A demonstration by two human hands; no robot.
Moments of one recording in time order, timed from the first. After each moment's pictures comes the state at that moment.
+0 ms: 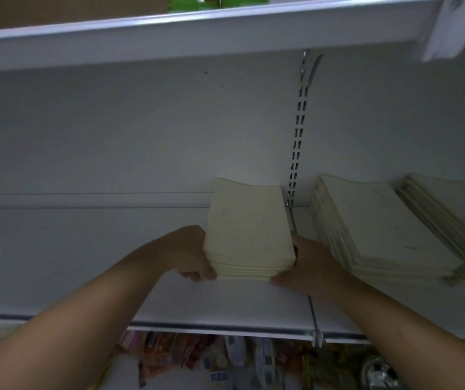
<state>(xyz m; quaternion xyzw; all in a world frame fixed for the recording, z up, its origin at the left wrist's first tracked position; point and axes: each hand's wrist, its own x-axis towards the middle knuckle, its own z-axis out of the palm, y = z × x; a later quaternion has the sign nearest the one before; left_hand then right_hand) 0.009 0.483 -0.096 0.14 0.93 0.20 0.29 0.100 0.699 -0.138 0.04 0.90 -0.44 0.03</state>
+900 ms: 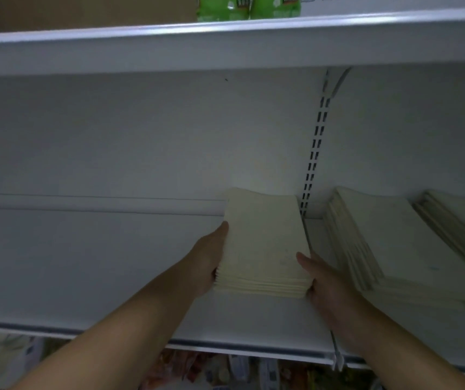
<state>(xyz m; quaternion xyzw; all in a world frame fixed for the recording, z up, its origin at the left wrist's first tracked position) 0.007 0.502 -0.126 -0.08 0.64 0.72 0.25 0.096 0.681 -0.158 0.16 0.58 -0.80 0.01</state>
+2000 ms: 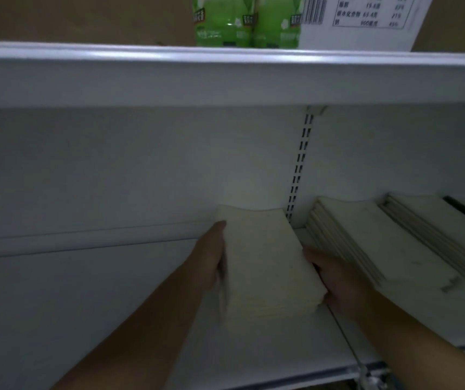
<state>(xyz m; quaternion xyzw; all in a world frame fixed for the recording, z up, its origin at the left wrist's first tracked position) -0.044 0.511 -0.111 -0.02 0.62 0.73 0.28 0.068 0.686 -0.138 0.24 0.58 -0.78 -0.01</state>
